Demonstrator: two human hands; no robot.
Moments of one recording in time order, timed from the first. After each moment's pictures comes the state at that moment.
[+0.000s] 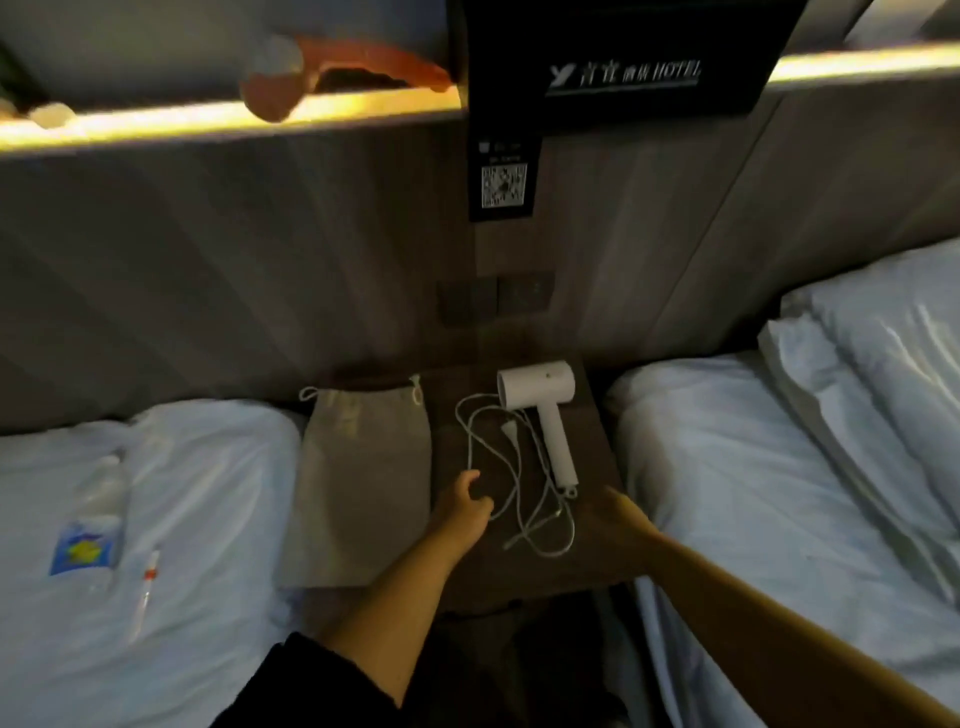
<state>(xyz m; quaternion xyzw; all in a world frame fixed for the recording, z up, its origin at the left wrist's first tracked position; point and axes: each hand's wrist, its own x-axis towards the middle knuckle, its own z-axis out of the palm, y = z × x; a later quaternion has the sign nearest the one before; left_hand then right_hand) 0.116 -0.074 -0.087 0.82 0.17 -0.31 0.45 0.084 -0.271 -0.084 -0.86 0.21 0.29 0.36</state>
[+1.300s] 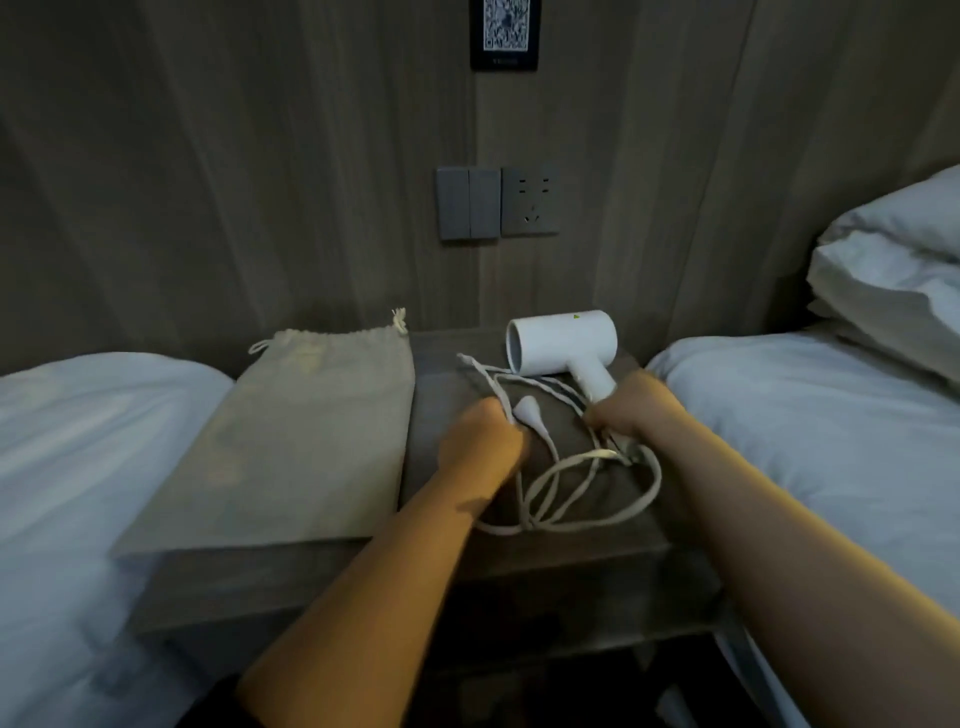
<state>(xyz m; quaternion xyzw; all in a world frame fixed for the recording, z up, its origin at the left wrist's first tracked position) 0.124 -0.098 -0.245 0.95 -0.01 -0.06 0.31 0.127 -0.259 -0.227 -0.93 0.20 0.00 0.31</state>
